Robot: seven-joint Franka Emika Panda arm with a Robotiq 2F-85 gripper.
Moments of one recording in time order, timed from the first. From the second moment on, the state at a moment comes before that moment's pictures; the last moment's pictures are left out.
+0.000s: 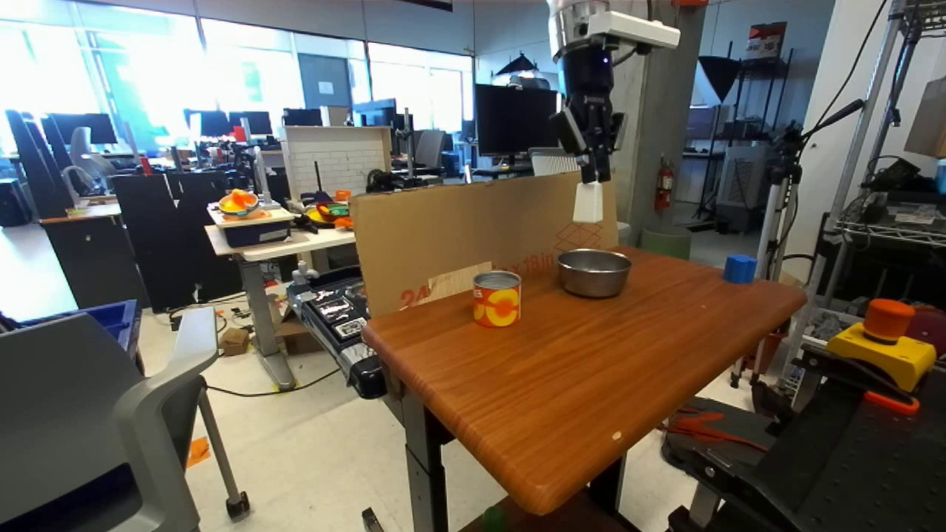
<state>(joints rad) -0.03 0.62 -0.06 -1.38 0.04 1.71 -0.07</state>
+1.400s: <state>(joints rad) -0.02 0.72 -0.06 -1.47 -0.03 1.90 0.04</state>
